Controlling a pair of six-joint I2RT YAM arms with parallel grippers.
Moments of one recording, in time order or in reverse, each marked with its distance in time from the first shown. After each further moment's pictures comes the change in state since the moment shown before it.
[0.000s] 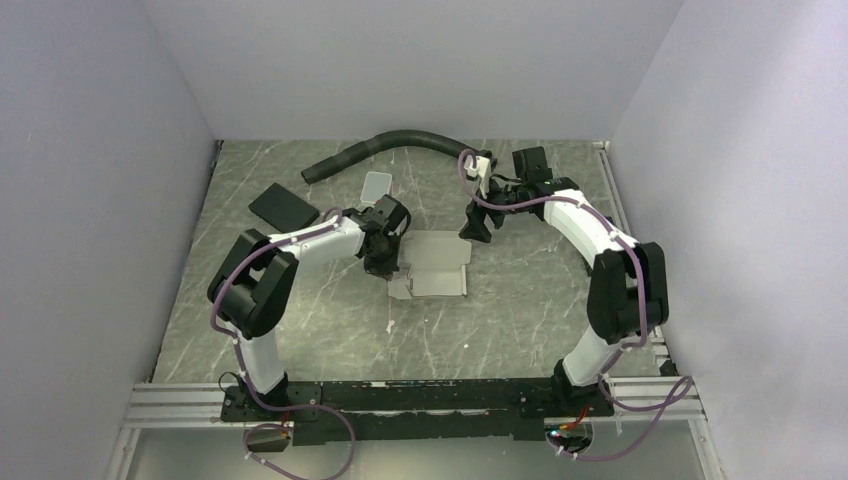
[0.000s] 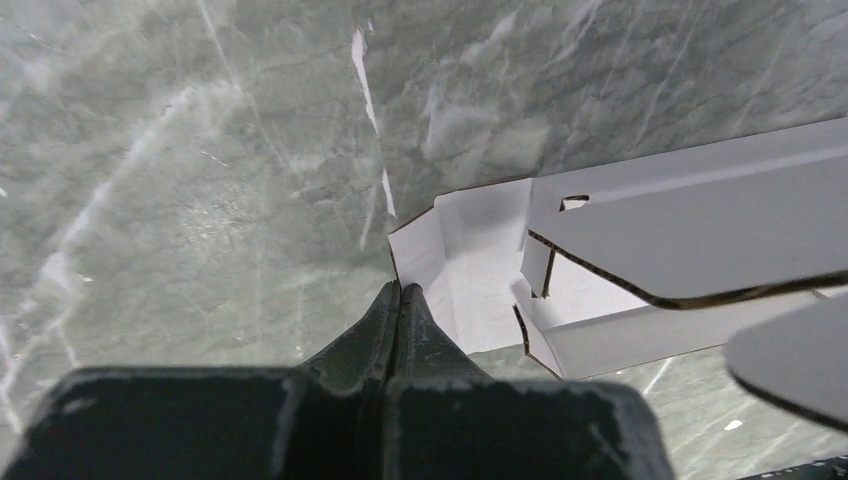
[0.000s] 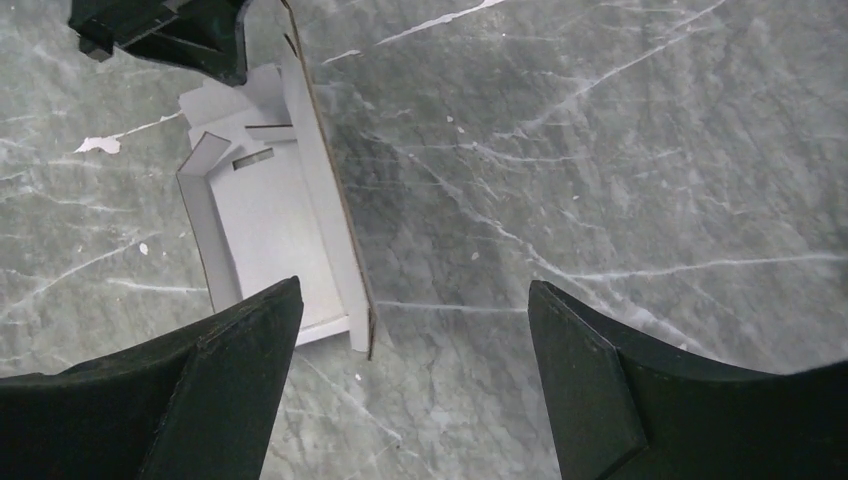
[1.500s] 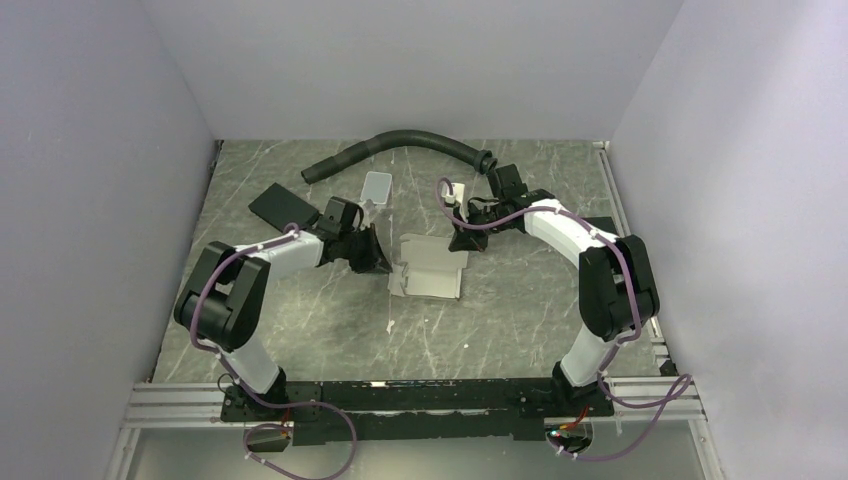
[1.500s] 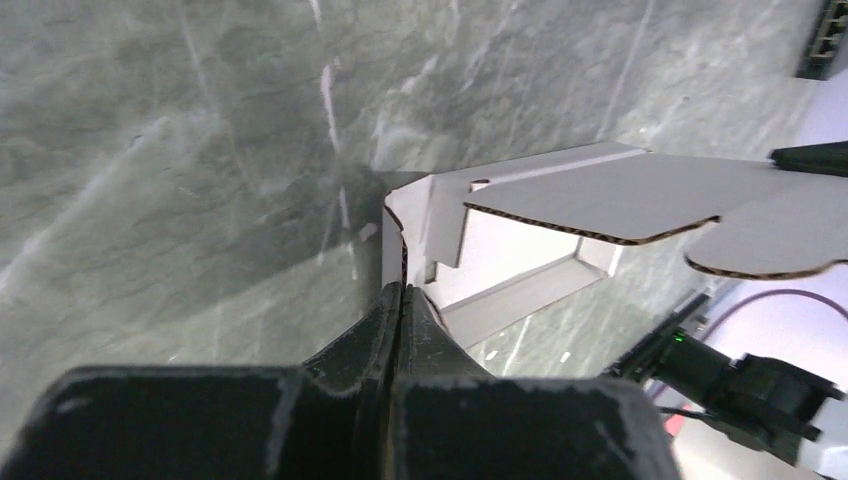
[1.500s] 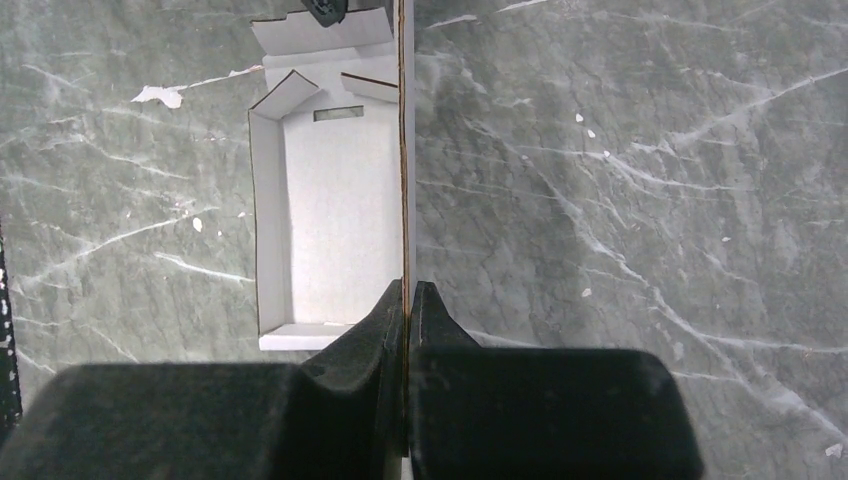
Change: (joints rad) left arm 0.211 -0.147 -0.283 0.393 0.414 -0.084; right arm 0.123 0.085 -0.041 -0.031 -0.008 -0.068
